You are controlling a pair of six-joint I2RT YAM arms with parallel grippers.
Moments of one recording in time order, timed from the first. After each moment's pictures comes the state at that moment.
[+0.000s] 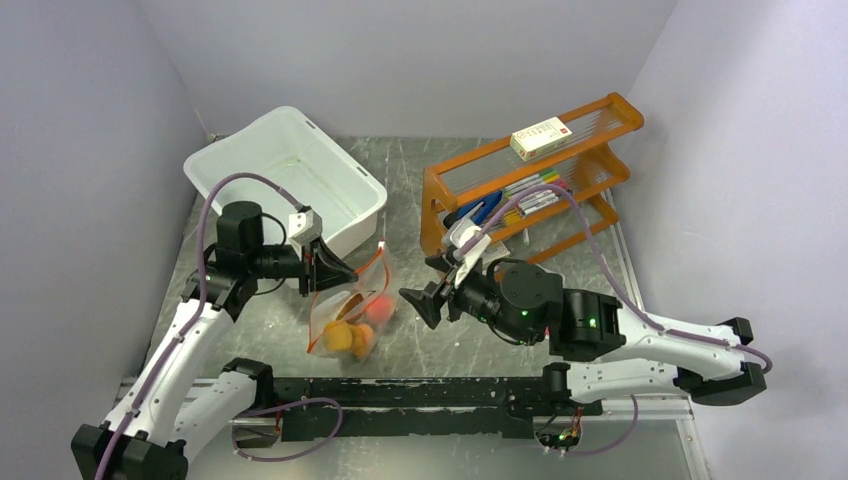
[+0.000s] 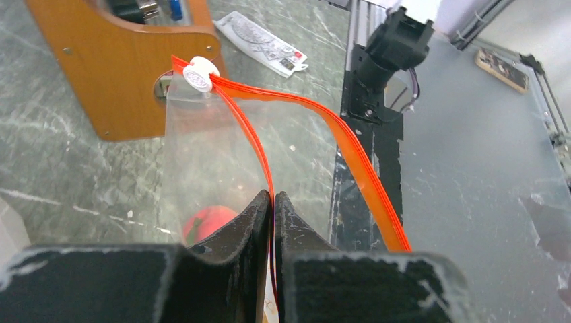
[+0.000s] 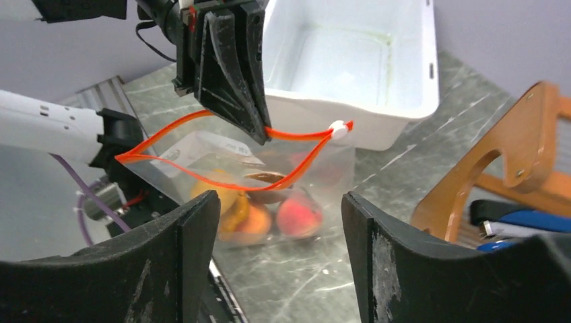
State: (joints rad) left arm -0.25 0.84 0.77 -0.37 1.13 0.15; right arm 1.43 0.91 1.10 -0.35 0.47 0.12
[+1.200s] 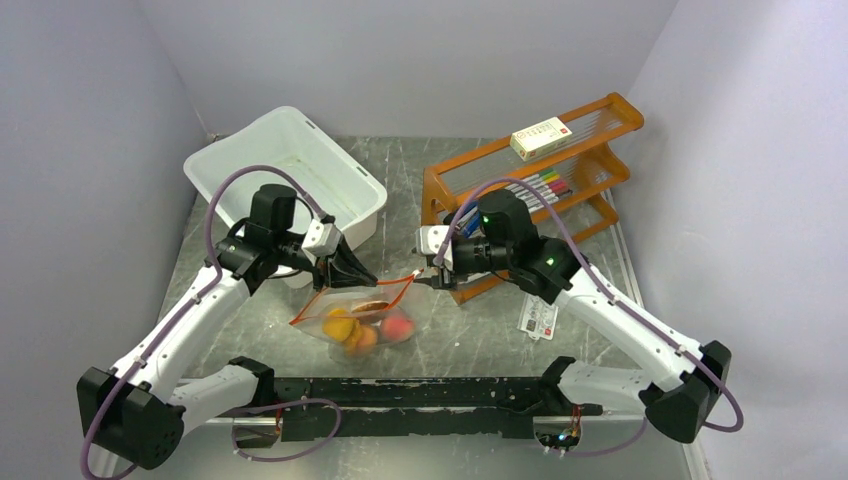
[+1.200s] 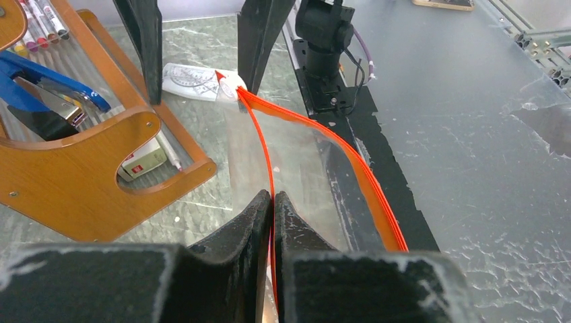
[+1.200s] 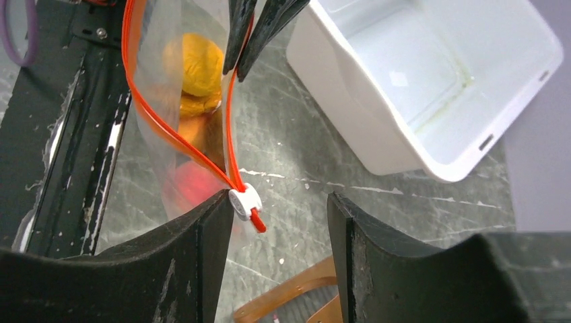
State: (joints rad) left arm -0.40 1.06 0.90 -0.47 1.34 0.61; right arm 0.78 1.09 1.08 -0.45 -0.64 -0.70
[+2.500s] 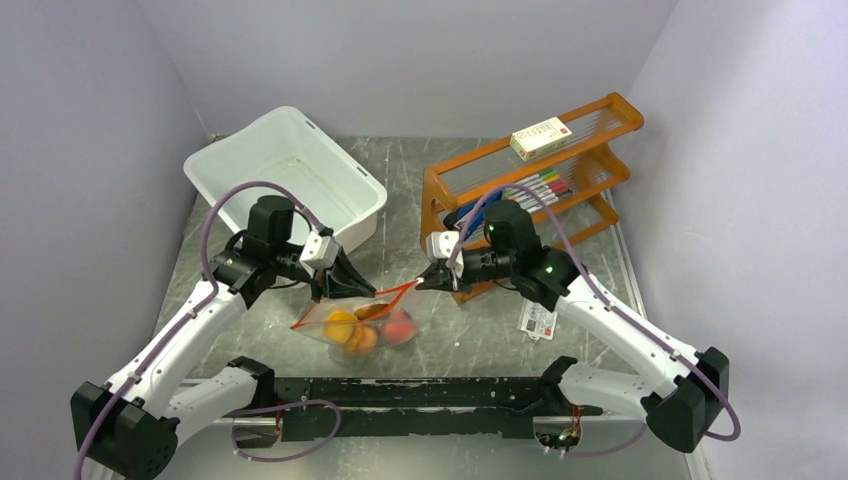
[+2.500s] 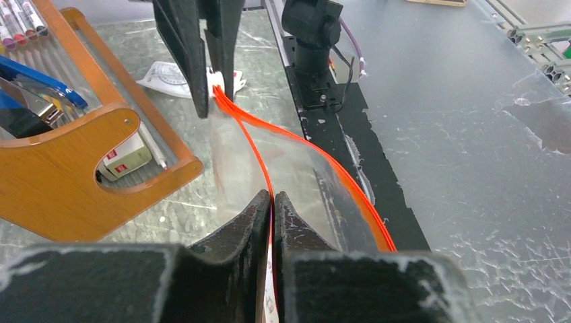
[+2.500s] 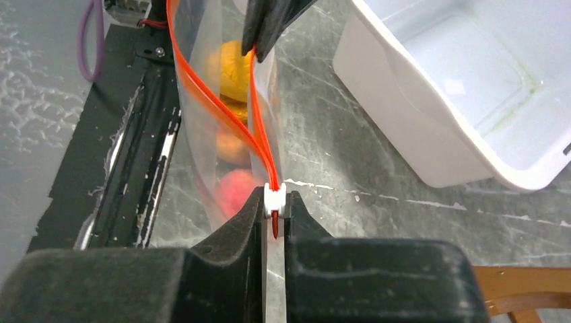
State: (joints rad) left arm -0.42 0.98 0.83 -0.44 1.33 0.57; right arm 0.73 1.05 0.91 -0.34 -0.81 -0.61
